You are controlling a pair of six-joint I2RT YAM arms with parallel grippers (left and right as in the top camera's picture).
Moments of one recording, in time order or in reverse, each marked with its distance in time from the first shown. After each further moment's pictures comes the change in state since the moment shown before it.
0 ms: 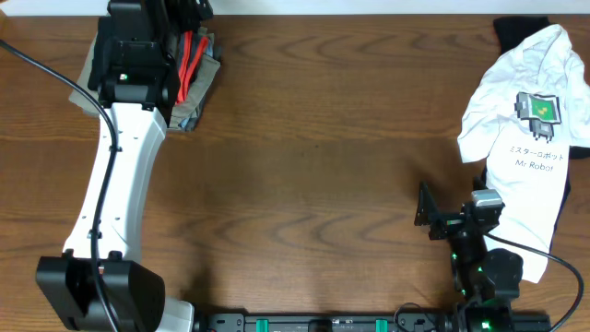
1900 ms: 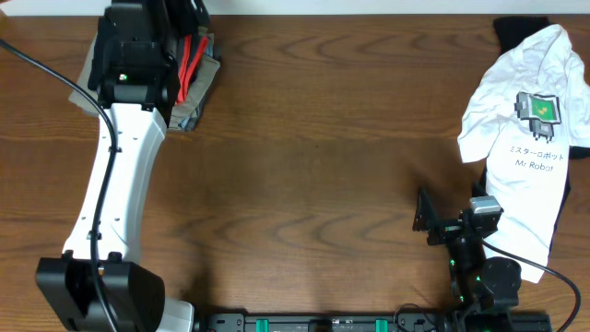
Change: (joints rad) left arm 0.000 -0.004 0.000 -0.109 -0.058 0.009; right arm 0.049 -0.151 -0.002 -0.108 0.027 0.000
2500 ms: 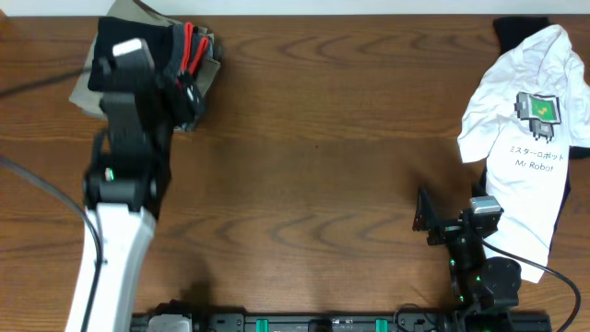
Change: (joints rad) left arm 0.000 -0.484 -0.510 -0.087 0.002 -0.001; right arm 0.000 -0.001 0.000 -0.001 0.001 0.000
